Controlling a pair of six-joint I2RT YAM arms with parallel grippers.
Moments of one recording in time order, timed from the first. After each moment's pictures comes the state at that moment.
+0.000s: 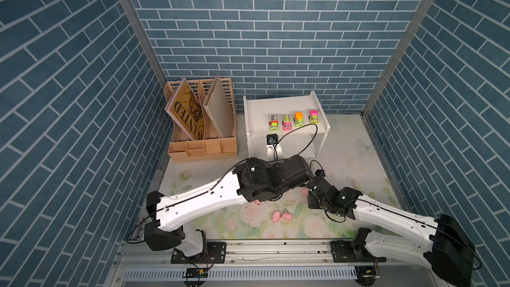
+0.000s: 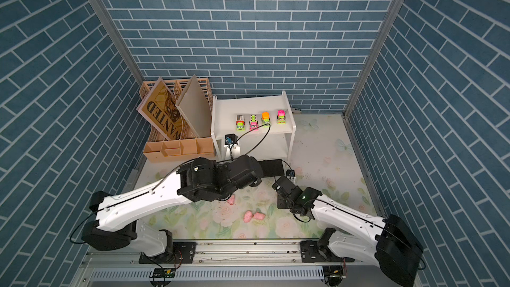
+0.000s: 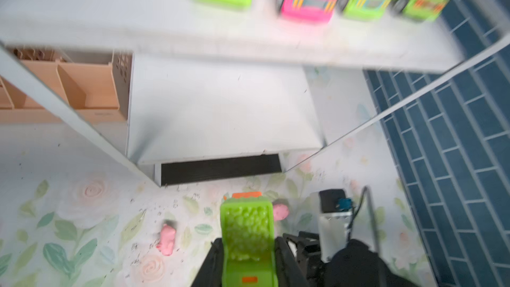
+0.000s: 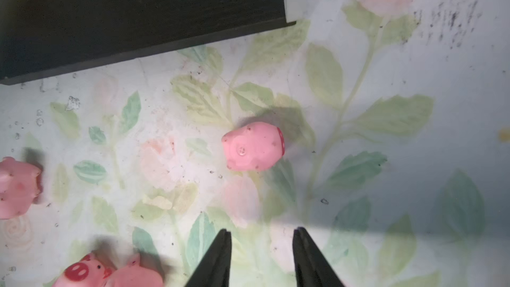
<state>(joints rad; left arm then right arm) -1.29 1.57 1.87 -1.25 -0.73 -1.12 0.92 1.10 0.58 -0.62 0.22 0.82</state>
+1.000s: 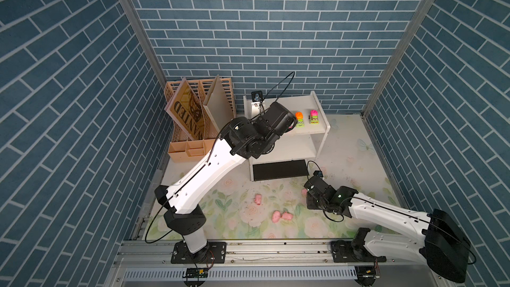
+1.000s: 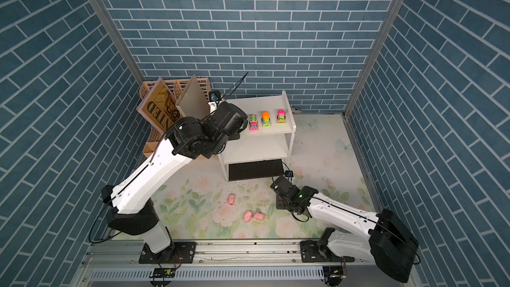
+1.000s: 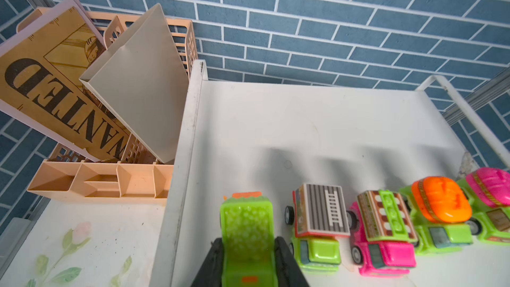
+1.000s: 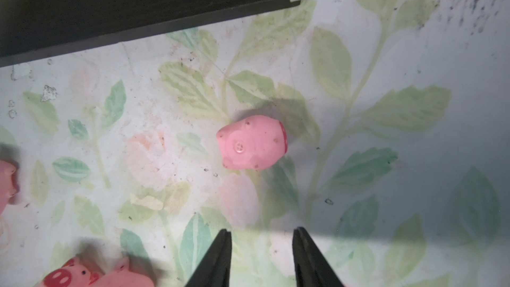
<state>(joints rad) -0.96 1.73 2.22 -1.34 -0.77 -0.80 0.92 1.15 0.58 -0.60 0.21 0.81</state>
